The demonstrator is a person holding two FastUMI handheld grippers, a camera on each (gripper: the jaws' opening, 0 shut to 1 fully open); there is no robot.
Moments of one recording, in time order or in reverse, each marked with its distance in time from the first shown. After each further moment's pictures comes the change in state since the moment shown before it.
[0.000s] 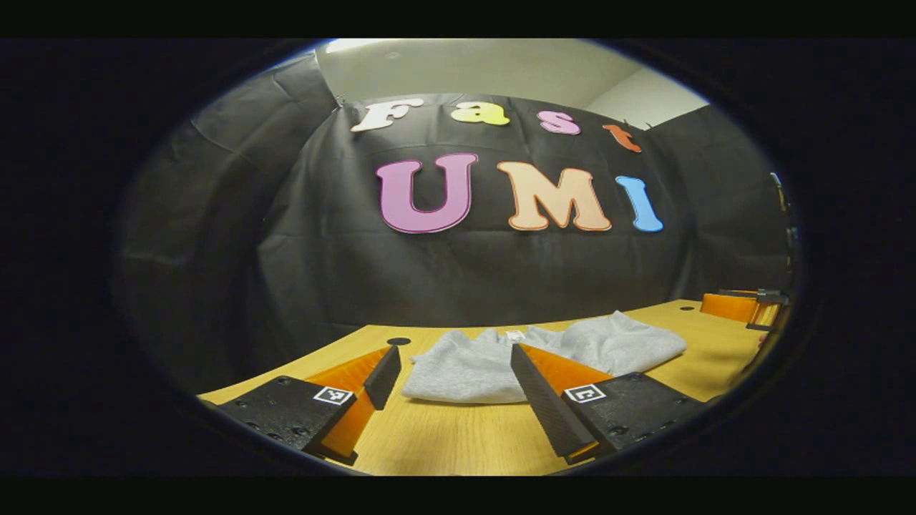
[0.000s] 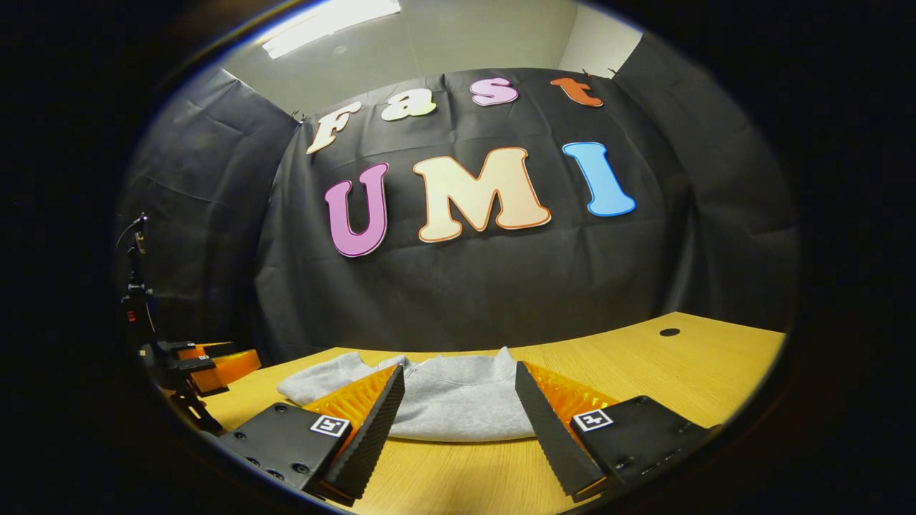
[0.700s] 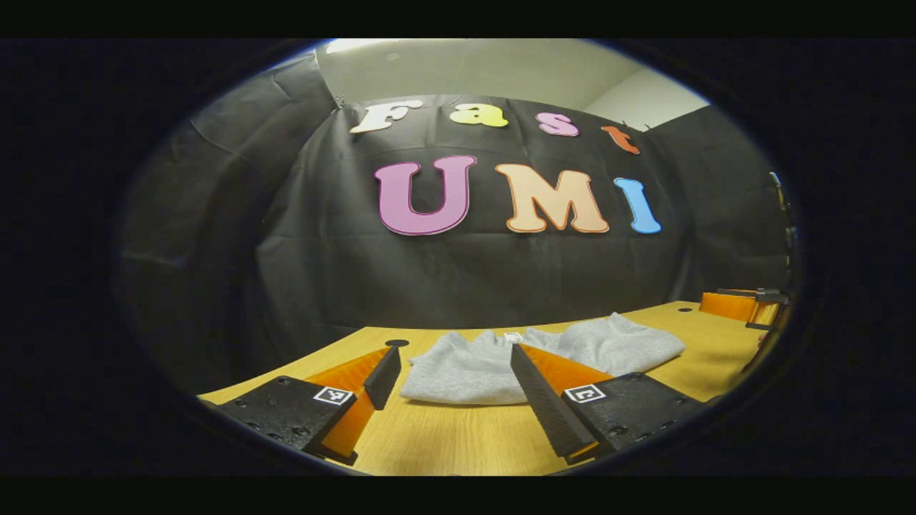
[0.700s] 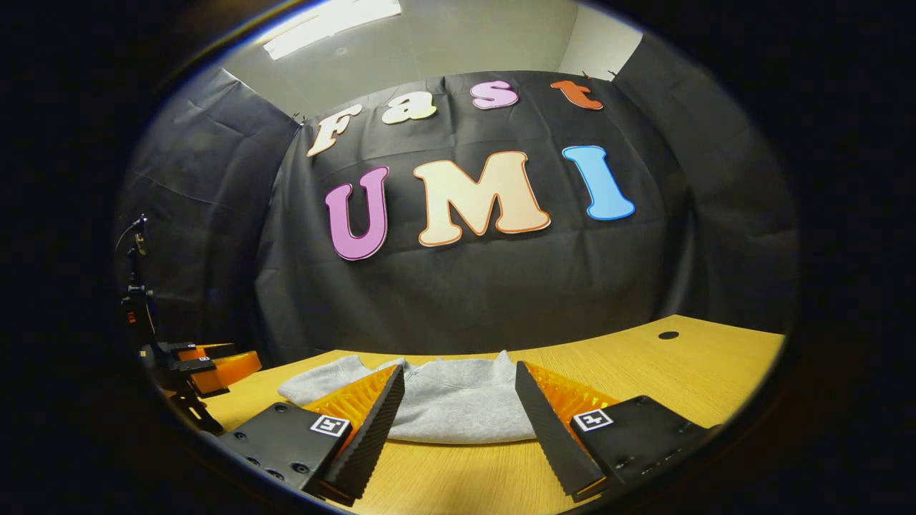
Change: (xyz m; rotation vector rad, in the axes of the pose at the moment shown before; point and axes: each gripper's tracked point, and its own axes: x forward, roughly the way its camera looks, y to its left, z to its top) left arm -0.001 -0.002 0.004 0.001 -0.009 -0.005; right arm -0.001 0.000 0.004 -0.005 -0.013 -0.002
